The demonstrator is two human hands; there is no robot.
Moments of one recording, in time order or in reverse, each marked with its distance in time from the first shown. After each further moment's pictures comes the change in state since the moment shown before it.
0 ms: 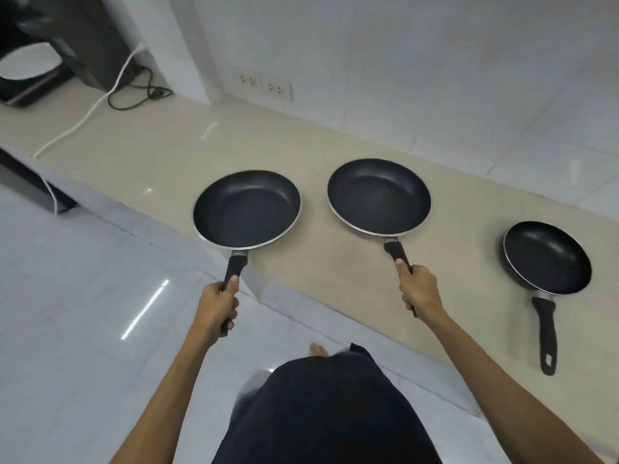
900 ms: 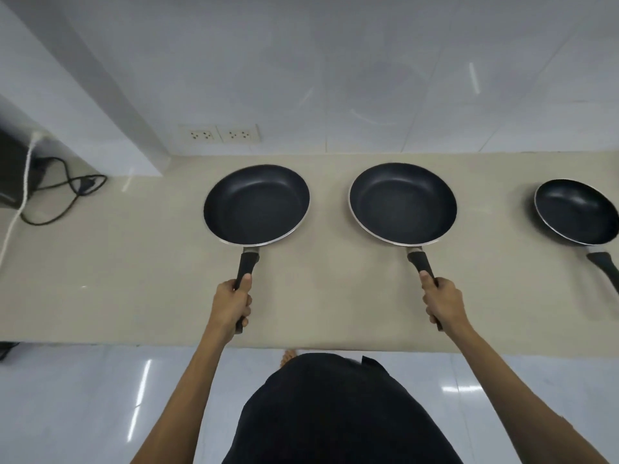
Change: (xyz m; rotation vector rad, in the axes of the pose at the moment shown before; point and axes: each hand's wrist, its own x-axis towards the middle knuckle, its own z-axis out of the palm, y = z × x) left_hand 0.259 0.155 -0.080 0.207 -0.326 0.145; right_hand 0.017 -0.089 0.135 0.179 0.311 0.312
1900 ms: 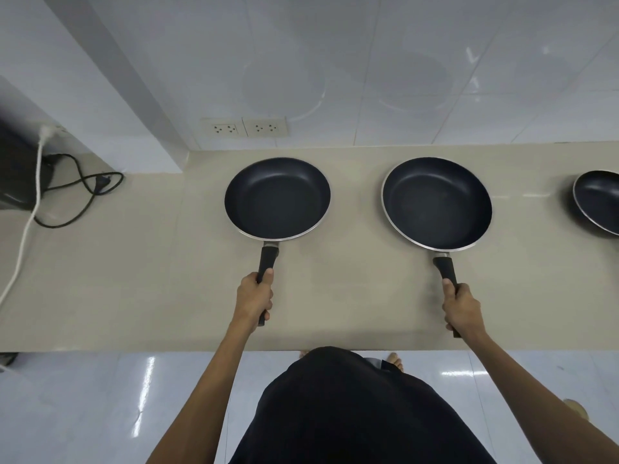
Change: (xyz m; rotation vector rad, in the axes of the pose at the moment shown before) left_hand 0.069 -0.015 -0.050 0.033 -0.077 0.006; right_hand -0.033 -0.011 0.065 -0.129 0.070 0.074
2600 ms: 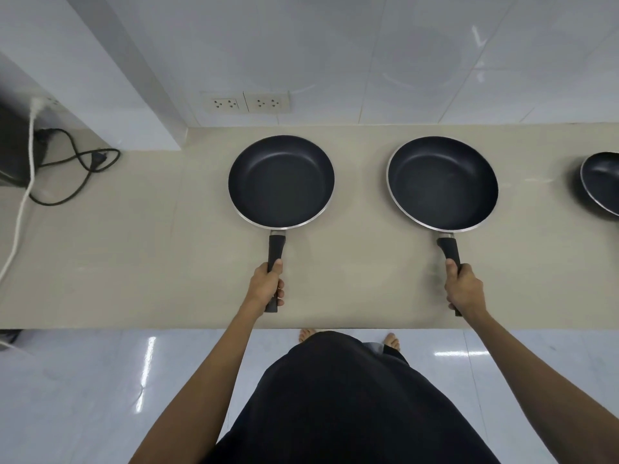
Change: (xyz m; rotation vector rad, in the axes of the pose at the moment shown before) left_hand 0.012 -0.030 0.010 -0.041 -0.145 -0.084; right_hand -0.005 -0.006 0.001 -0.068 0.018 0.024
